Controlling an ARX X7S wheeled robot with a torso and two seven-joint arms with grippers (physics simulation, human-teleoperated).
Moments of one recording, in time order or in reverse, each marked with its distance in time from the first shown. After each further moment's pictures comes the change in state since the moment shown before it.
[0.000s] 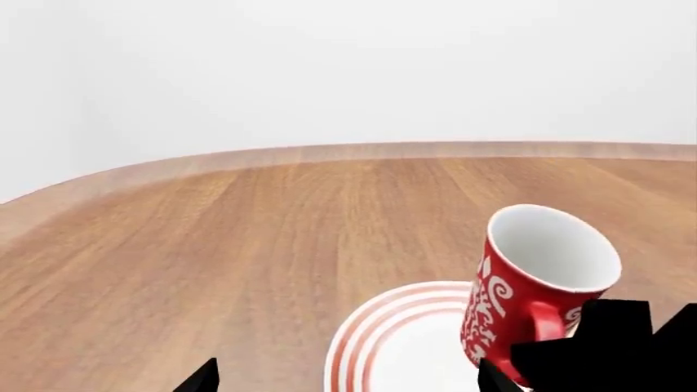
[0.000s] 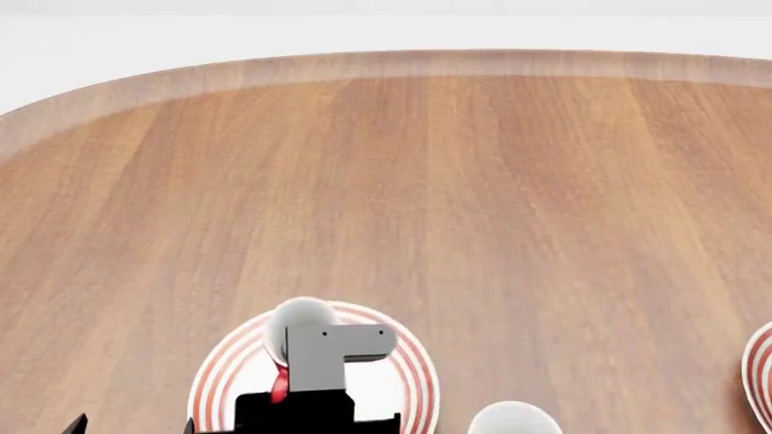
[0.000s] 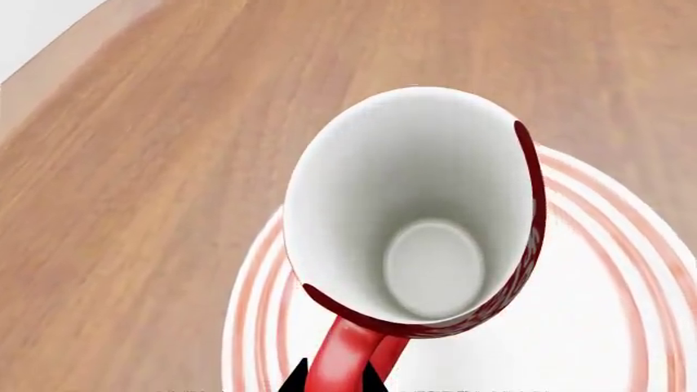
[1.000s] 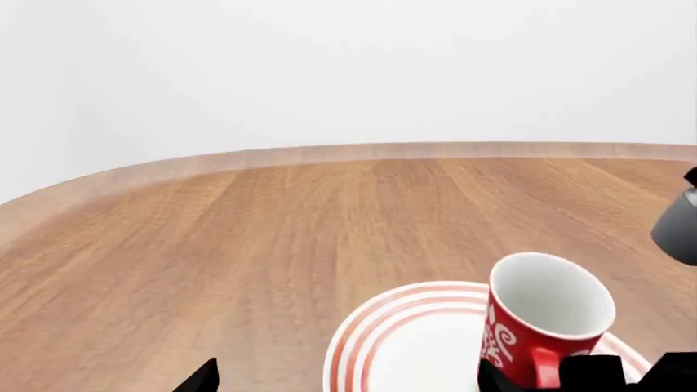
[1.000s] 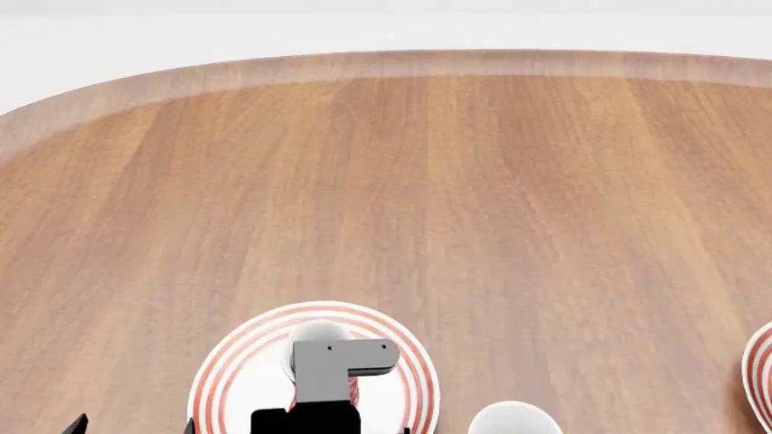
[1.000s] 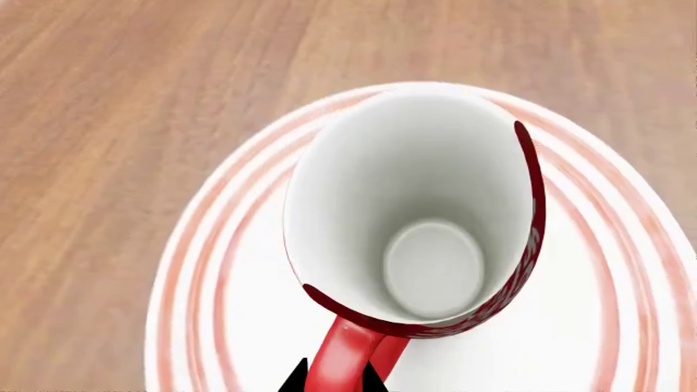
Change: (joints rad) left arm -0.003 -0.011 0.016 0.000 -0.011 0.005 -0.012; right arm 0.203 -0.008 -0.712 0.274 0.611 -0.376 0.031
